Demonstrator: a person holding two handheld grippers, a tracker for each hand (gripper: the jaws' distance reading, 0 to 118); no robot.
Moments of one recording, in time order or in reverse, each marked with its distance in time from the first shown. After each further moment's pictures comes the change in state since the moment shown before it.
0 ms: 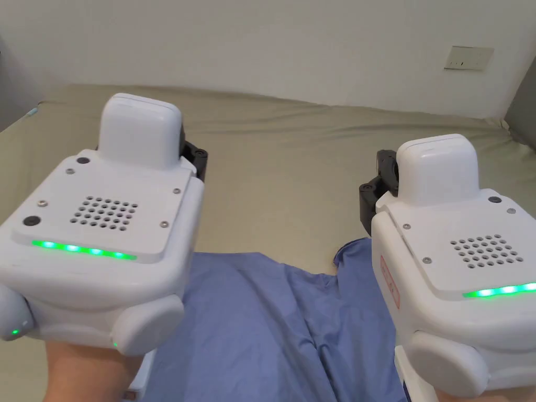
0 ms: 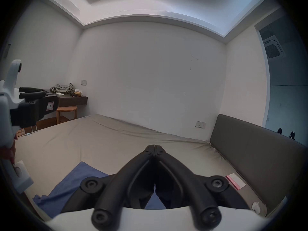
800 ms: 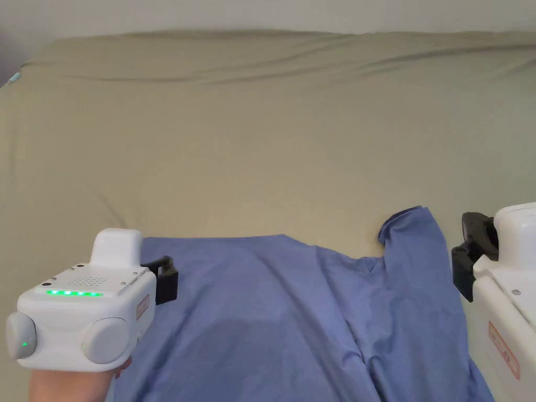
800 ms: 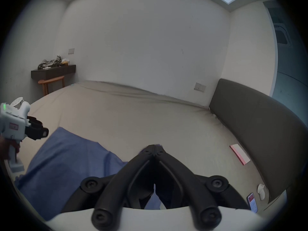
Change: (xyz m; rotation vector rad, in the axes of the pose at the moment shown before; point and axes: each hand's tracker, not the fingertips) left arm -0.072 -0.252 -0.166 -0.787 0.003 0.052; right arm 0.040 -0.133 -0.110 -0.347 -0.030 -0.007
